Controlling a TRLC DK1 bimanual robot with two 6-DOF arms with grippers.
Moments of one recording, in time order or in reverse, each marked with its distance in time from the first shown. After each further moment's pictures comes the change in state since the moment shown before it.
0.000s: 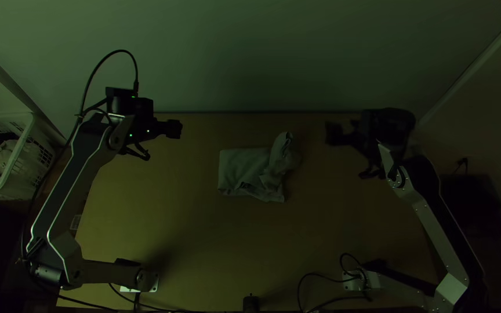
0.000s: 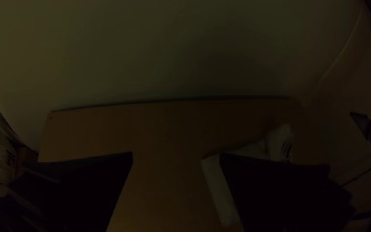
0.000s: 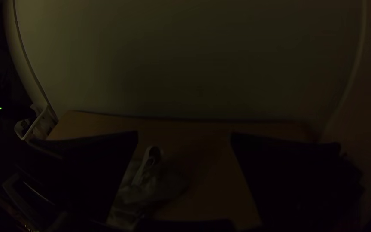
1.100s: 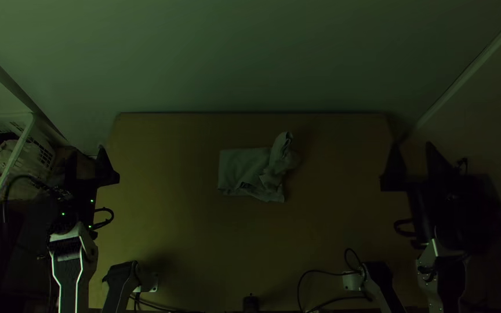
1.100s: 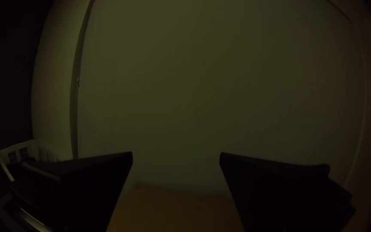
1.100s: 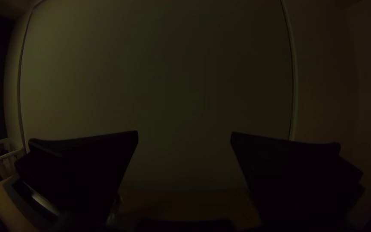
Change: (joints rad) left arm 0.431 -0.922 -0.957 0.819 -0.033 0.018; right arm -0.239 -0.719 -0.499 0.386 0.006 -0.149
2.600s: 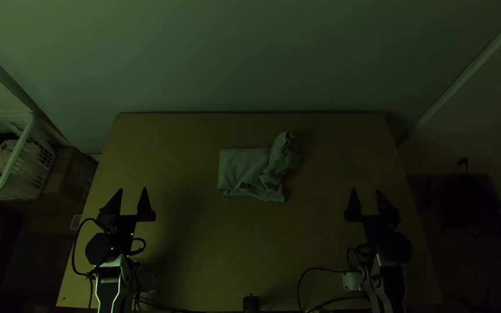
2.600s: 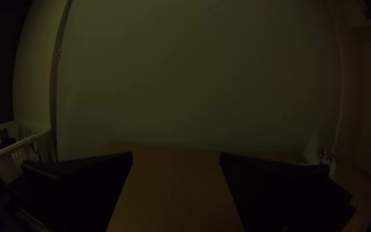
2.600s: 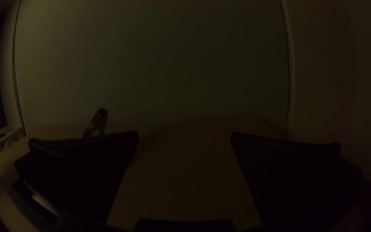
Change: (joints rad) left arm -0.156 -0.496 -0.612 0.031 0.001 0.011; right arm -0.018 -0.490 -0.794 0.108 0.000 0.114
